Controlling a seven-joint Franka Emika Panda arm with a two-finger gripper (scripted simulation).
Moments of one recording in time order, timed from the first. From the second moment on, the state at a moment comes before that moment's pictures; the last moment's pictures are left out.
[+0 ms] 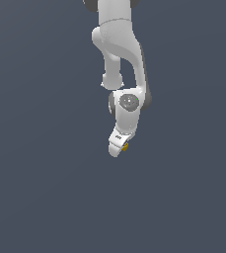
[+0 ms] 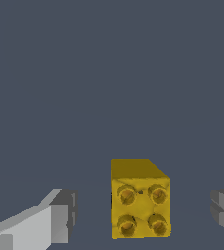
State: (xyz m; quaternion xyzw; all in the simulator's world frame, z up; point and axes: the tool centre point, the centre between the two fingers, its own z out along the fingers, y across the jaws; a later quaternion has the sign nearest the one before) arm -0.029 0.056 0.039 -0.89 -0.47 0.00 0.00
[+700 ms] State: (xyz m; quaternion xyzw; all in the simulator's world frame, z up) arm -0.028 0.056 0.022 -0.88 -0.47 0.00 0.00
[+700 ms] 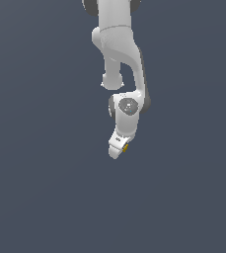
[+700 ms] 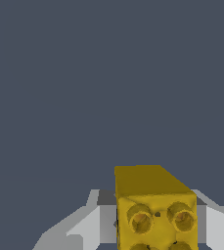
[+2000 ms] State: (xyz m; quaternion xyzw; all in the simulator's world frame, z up) arm -0.055 -0.020 0.130 -0.88 -0.47 0.00 0.00
